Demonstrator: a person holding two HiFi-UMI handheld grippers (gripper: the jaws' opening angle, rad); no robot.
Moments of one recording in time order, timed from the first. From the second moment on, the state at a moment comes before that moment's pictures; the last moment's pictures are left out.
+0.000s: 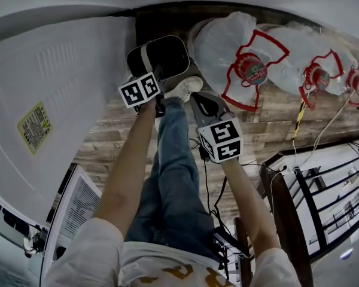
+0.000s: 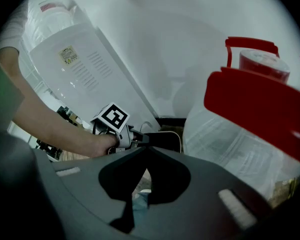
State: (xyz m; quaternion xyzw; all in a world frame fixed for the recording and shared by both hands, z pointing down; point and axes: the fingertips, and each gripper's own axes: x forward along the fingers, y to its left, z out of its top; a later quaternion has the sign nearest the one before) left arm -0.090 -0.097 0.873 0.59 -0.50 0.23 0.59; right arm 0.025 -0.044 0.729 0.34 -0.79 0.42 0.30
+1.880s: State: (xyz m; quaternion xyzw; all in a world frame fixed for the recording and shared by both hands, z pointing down) left arm -0.197 -0.032 0.885 0.46 -0.58 0.41 0.52; right arm 0.011 -0.049 0.714 0.34 -0.82 0.34 0.32
